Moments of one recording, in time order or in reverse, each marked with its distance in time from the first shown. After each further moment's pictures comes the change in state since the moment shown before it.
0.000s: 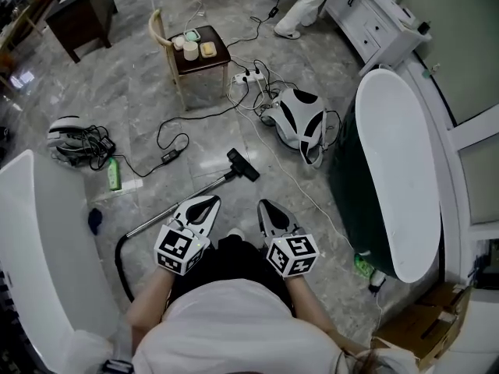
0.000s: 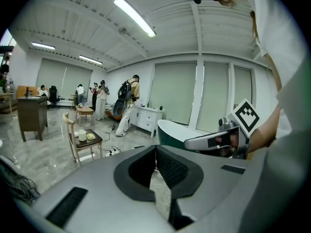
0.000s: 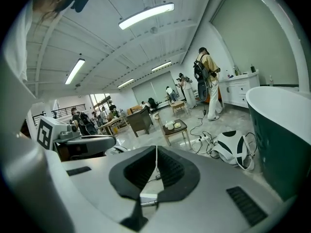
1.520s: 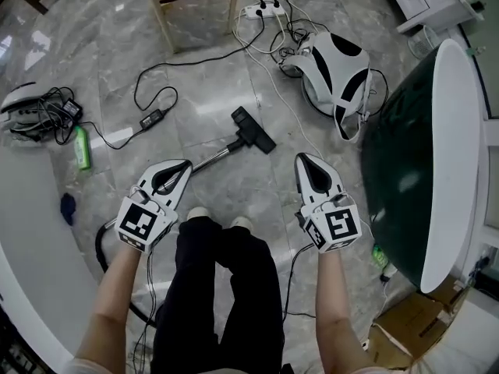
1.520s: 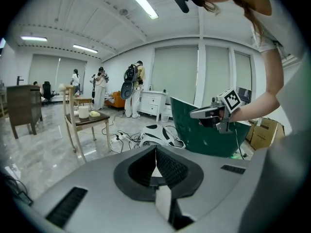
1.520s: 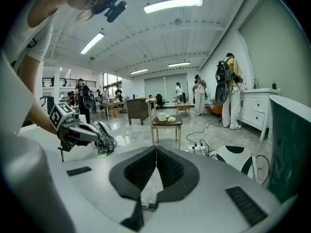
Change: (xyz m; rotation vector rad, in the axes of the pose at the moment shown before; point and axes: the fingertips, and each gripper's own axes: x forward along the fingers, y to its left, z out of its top) left arm 0.141 0.212 -0.219 0.075 0.114 -0.028; right arm 0.222 -0.171 -0.101 -0.332 -0.015 0.015
